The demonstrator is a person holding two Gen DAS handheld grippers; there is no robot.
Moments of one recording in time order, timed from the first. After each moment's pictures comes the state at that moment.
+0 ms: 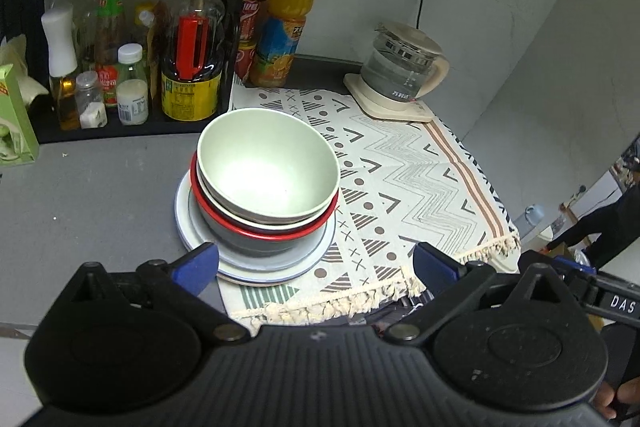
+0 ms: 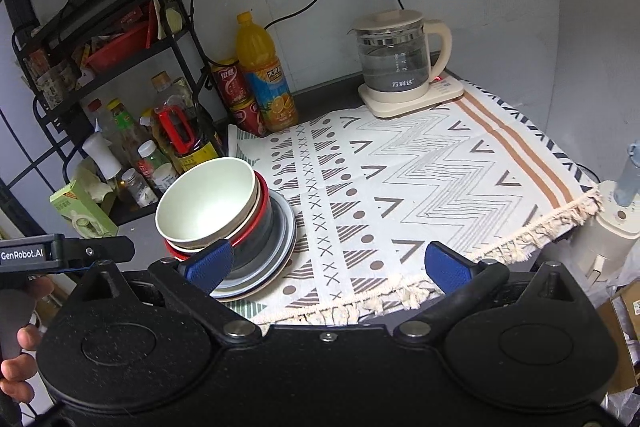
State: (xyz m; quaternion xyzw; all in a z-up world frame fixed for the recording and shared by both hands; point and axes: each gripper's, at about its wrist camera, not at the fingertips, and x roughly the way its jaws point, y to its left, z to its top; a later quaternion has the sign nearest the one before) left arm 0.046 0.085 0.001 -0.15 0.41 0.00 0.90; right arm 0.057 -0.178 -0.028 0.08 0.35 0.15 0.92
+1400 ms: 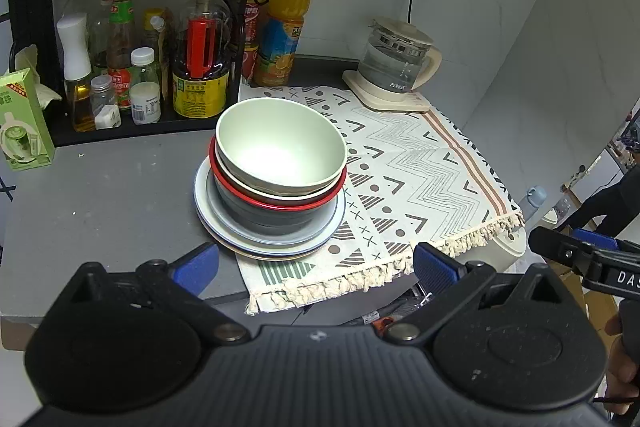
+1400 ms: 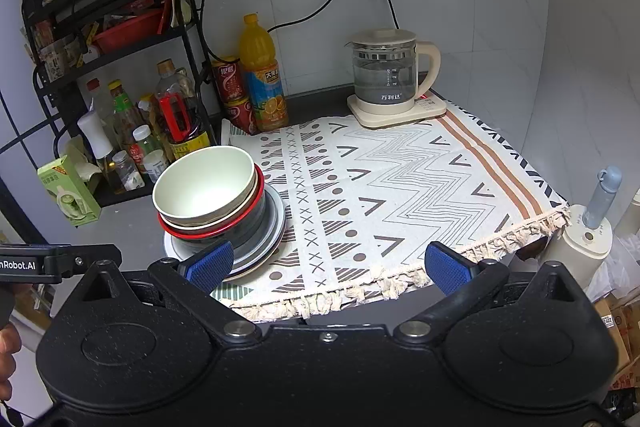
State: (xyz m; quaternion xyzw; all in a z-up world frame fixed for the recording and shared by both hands) left arm 0.005 0.088 -0.001 -0.12 0.40 -0.01 0.91; right arm 0.021 -0.160 -0.020 0.03 0.33 0.13 0.93
